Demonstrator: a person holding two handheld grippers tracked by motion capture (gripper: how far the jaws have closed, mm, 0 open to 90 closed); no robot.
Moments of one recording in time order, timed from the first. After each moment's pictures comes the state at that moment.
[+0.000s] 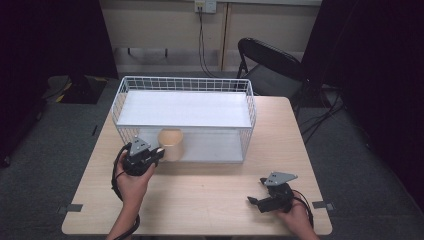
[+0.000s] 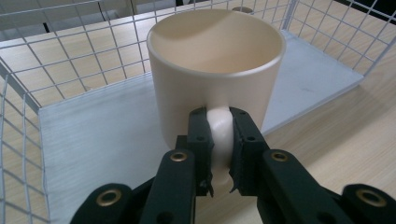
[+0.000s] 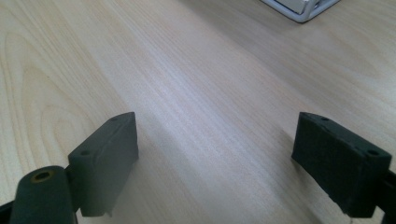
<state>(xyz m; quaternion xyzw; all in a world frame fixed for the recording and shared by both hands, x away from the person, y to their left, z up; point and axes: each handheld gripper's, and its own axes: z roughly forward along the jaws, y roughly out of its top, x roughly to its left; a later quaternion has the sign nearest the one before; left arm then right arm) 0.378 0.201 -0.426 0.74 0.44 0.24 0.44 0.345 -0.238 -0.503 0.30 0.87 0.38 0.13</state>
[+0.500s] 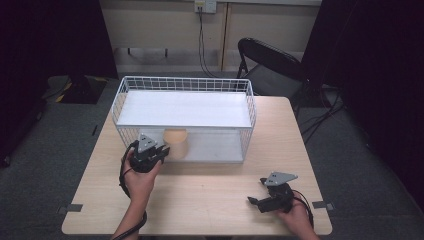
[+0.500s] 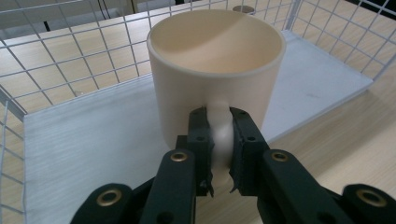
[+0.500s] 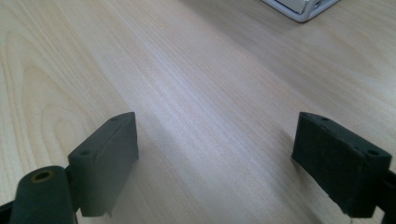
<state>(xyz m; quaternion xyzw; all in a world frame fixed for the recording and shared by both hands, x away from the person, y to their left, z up) 0.390 0.187 -0.432 0.75 0.45 0.24 0.43 0.345 -0.238 -0.503 0.30 0.87 0.38 0.13</state>
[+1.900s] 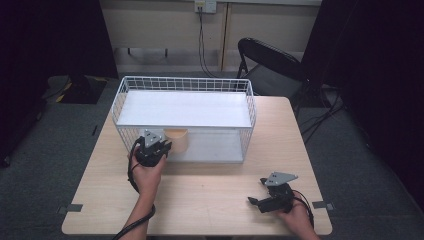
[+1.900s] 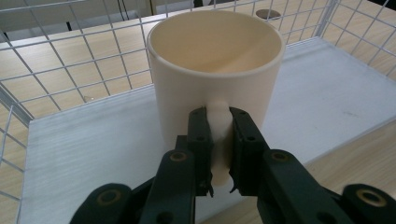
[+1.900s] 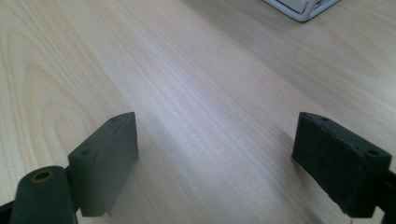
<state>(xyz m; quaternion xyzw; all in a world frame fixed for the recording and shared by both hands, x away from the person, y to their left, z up) 0.412 0.178 -0.444 0.73 0.47 0.27 0.42 0.344 -0.239 -0.503 0.30 0.87 0.38 0.13</state>
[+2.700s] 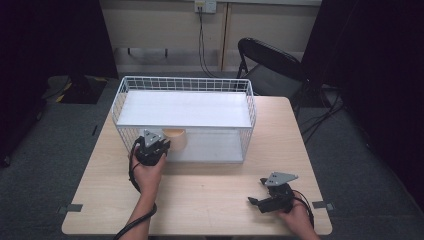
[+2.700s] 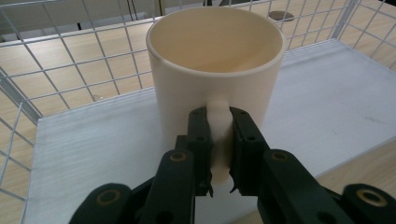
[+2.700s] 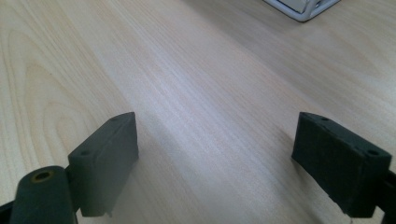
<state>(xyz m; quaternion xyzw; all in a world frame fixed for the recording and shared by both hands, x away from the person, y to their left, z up) 0.418 0.181 -0.453 0.71 0.48 0.27 0.43 0.344 -0.239 -0.503 0.29 0.87 0.38 0.13</state>
